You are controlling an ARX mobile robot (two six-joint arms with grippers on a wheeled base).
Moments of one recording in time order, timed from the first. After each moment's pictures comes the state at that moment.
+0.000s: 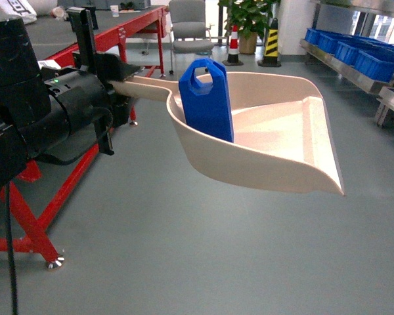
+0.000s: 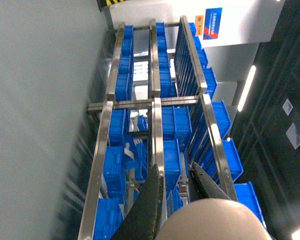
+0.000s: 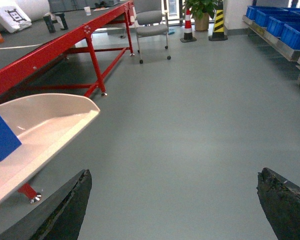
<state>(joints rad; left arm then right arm) -0.20 2.09 0.98 1.17 0.15 -1.50 -0.55 0.75 0.41 0.15 -0.68 -0.04</state>
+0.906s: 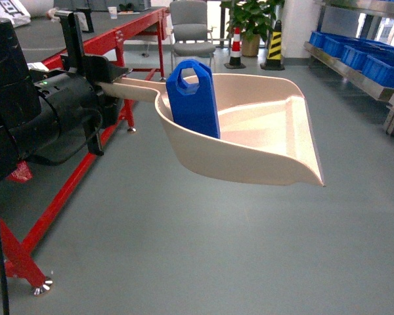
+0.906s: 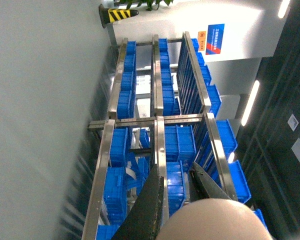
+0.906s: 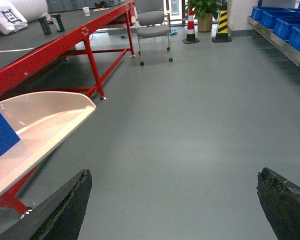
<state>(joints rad) -0.18 2.09 0.97 1.17 0.14 -1.50 -0.55 0.75 0.41 0.15 -0.68 -0.04</state>
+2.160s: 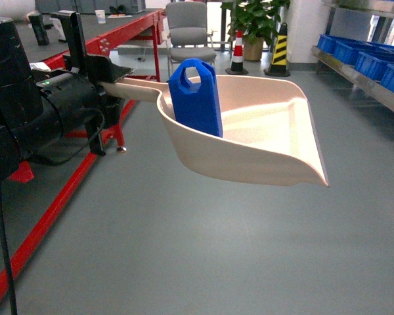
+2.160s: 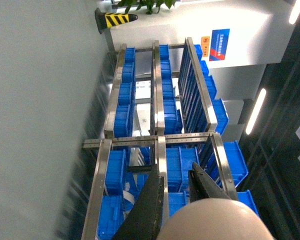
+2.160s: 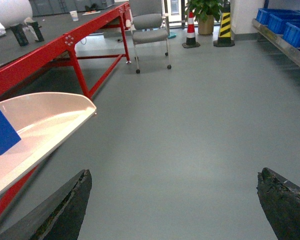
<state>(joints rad) -0.18 2.09 0.97 1.17 0.14 -1.50 -0.55 0.75 0.41 0.15 -0.68 -0.04</state>
